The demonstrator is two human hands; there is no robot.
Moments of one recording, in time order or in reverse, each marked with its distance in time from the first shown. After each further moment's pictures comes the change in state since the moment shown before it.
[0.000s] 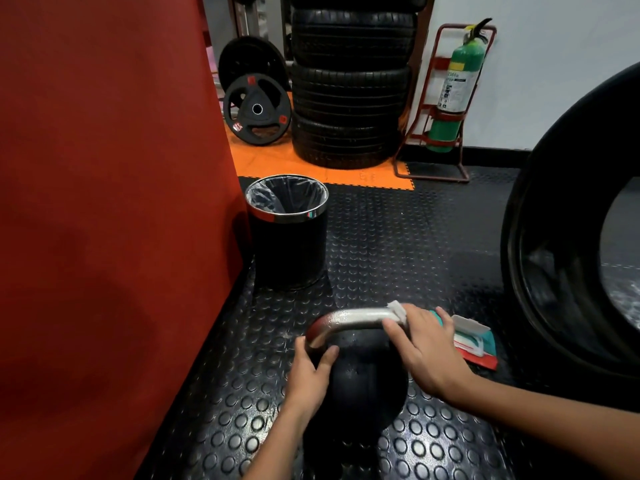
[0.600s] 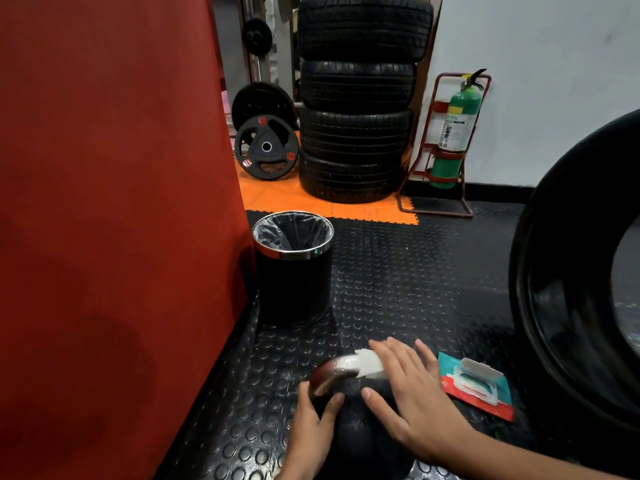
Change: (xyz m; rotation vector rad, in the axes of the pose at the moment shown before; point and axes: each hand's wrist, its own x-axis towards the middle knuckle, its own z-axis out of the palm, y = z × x) left_hand 0.000 0.000 -0.002 0.033 0.026 0.039; right_hand -0.001 -0.022 0.002 -0.181 -0.073 -0.293
